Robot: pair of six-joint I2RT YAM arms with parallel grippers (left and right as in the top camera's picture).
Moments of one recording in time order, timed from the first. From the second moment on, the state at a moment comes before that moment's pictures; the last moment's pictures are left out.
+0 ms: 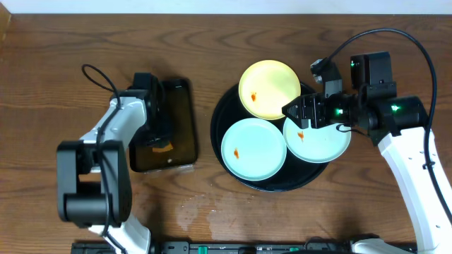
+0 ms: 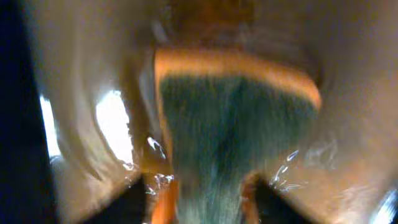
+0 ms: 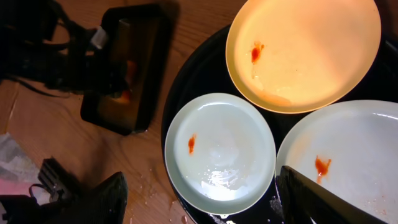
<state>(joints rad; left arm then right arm) -0.01 1.81 1.11 -0.84 0.00 -0.31 0.18 1.39 1.30 -0.92 -0.56 0.06</state>
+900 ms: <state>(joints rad) -0.02 1.85 1.12 -0.75 -0.05 -0.29 0.18 1.39 1.30 -0.93 -0.56 0.06</state>
